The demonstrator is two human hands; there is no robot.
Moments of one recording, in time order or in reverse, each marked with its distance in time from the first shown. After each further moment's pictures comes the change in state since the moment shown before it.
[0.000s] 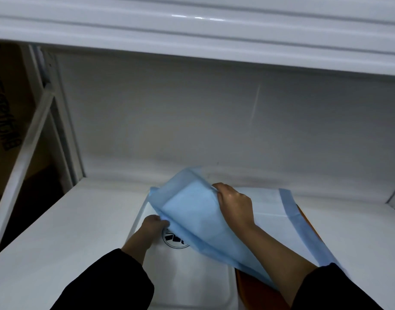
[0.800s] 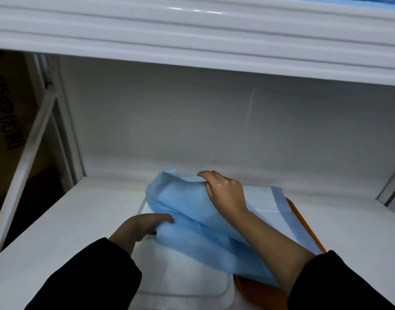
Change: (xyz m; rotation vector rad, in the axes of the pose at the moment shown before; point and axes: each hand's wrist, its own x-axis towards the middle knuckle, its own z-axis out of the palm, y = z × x) left_hand -0.023 0.016 -0.025 0.059 -0.348 -0.083; right_hand 0.021 -0.026 -0.030 -0.003 0.173 -0.247
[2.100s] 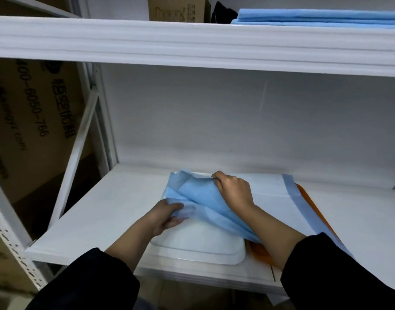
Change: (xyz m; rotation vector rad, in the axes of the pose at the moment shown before) left_hand -0.109 -0.032 0.028 -0.424 0.081 0.155; right_hand -0.040 -0.046 -0.042 0.099 -0.408 0.229
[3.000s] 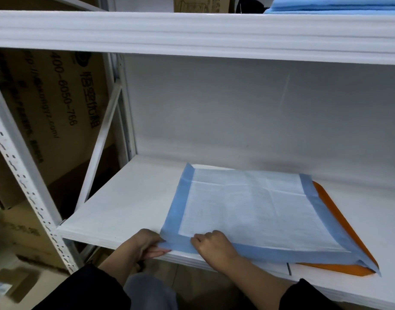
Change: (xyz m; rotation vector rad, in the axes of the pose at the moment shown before) left_hand -0.039 -0.076 -0.074 0.164 0.336 -0.380; right_hand -0.125 -0.074 0.080 -0.294 -0.442 -0.563
